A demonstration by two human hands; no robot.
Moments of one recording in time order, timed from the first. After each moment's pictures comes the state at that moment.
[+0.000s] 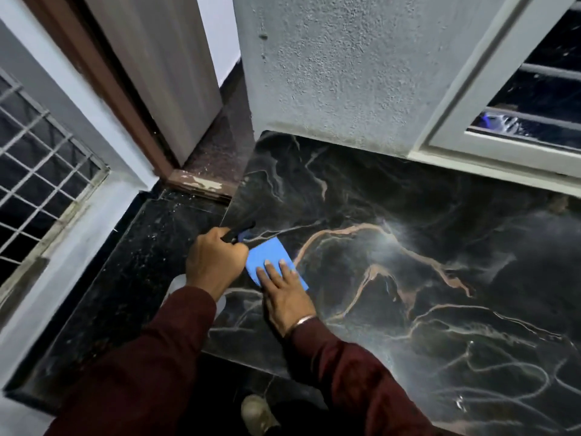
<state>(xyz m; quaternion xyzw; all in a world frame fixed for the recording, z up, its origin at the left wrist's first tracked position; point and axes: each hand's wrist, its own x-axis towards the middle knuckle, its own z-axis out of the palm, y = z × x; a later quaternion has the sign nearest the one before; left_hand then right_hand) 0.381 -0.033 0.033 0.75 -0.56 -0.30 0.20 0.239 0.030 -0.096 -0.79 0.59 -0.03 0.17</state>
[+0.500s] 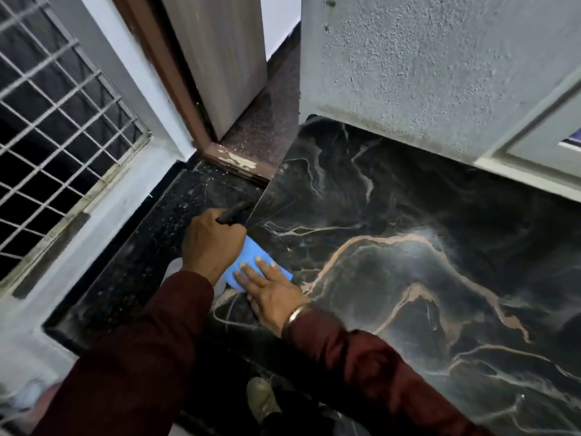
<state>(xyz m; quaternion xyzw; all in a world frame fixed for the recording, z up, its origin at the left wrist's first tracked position) 0.424 -0.056 0.019 0.80 -0.49 -0.26 0.21 0.287 -0.001 -0.096 -0.90 0.40 0.01 0.17</state>
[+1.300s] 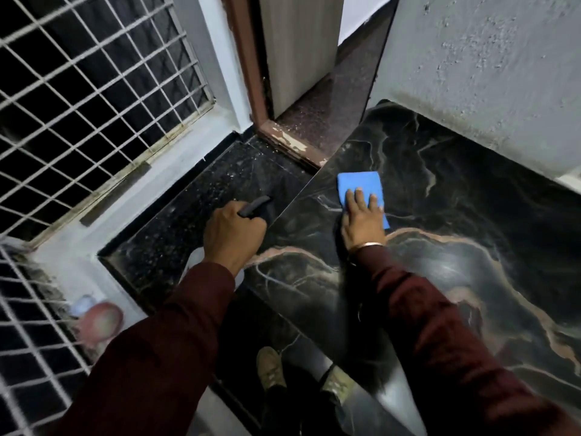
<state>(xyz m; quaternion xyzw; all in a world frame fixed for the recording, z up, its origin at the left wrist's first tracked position) 0.461 0.016 0.025 0.85 -0.39 -0.26 0.23 0.249 -0.083 -0.088 -0.77 0.62 -0.06 0.13</state>
